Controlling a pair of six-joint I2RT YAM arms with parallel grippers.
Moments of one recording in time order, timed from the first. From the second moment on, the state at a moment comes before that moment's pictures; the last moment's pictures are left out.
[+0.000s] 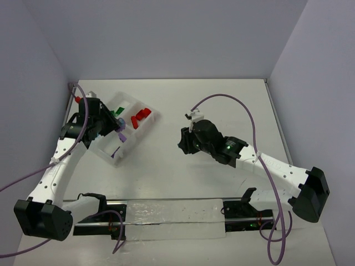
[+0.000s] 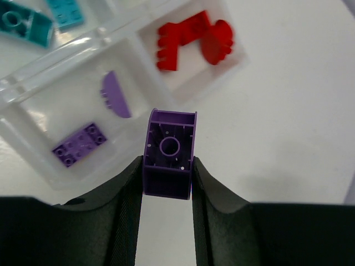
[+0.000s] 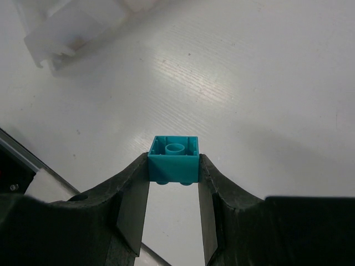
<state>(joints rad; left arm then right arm) -0.21 1.13 1.09 -0.69 -0.04 -0.73 0.87 1.17 0.92 -0.34 0.14 0.41</state>
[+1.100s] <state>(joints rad) -0.17 0.97 0.99 -0.46 0.35 -0.52 0.87 1.36 1.17 -0.43 -0.04 0.47</state>
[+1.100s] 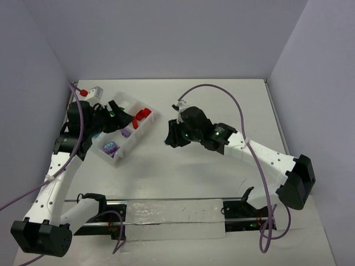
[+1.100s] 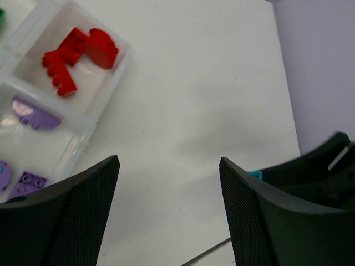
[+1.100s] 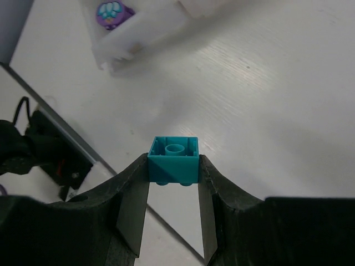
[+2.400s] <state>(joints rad) -0.27 0.79 0.70 -0.18 0.88 -0.28 0.71 1.59 1.21 -0.12 -0.87 1.14</state>
